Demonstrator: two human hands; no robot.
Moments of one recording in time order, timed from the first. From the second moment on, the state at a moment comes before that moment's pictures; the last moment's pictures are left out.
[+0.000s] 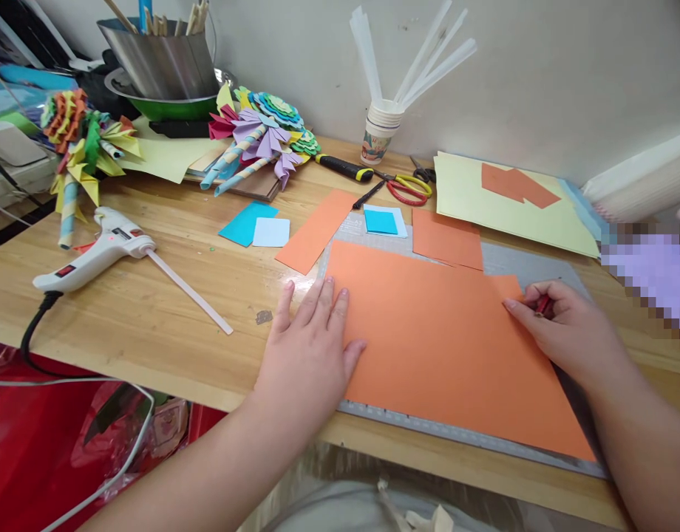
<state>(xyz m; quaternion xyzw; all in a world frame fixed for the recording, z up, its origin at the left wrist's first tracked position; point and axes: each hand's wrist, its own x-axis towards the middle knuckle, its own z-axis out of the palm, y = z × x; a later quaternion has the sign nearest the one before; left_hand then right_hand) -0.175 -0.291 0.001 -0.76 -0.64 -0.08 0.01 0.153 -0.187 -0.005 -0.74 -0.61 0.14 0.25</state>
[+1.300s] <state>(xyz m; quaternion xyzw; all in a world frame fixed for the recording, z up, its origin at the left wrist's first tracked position) -0.182 -0.297 0.002 -0.79 -0.60 -0.09 -0.04 0.157 -0.198 -0.013 -0.74 -0.64 0.07 0.20</state>
